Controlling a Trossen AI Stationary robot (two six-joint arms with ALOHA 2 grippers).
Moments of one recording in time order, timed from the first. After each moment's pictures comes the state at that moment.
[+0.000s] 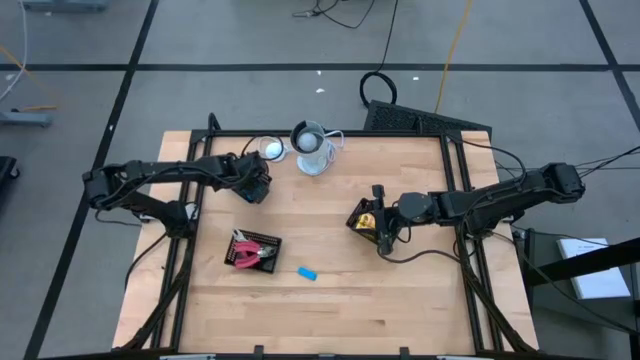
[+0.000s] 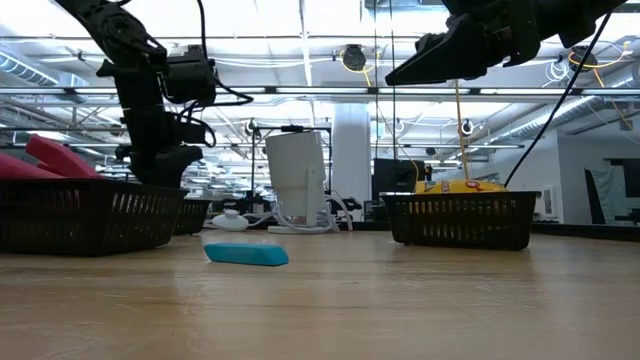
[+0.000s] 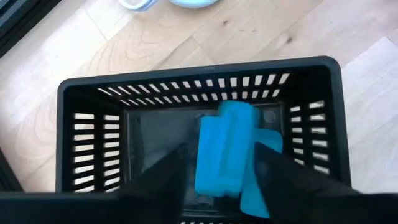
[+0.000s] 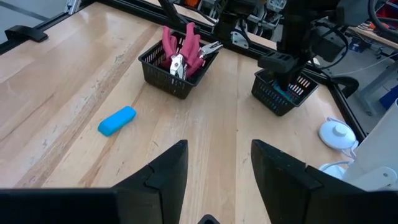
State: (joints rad) left arm 0.45 1.31 0.68 -0.58 -0.29 -0.37; right arm 0.13 1.18 0.63 0.18 0.10 -0.26
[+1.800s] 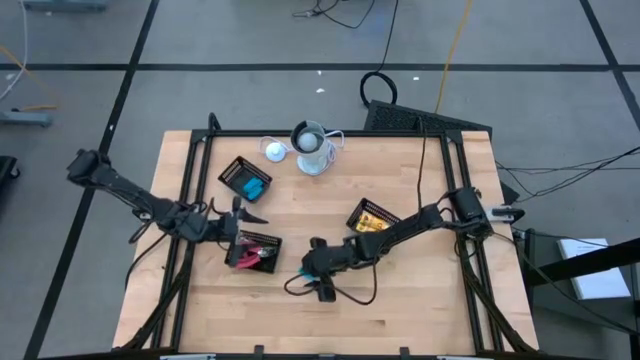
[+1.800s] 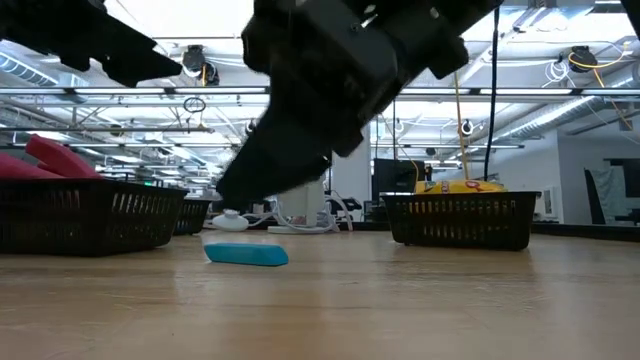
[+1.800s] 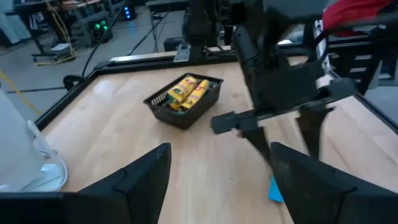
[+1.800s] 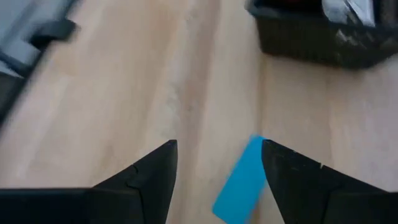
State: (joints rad) left arm -0.47 0.77 0.33 0.19 -0.47 -0.03; right arm 0.28 2.07 1.32 0.07 -0.04 0.20
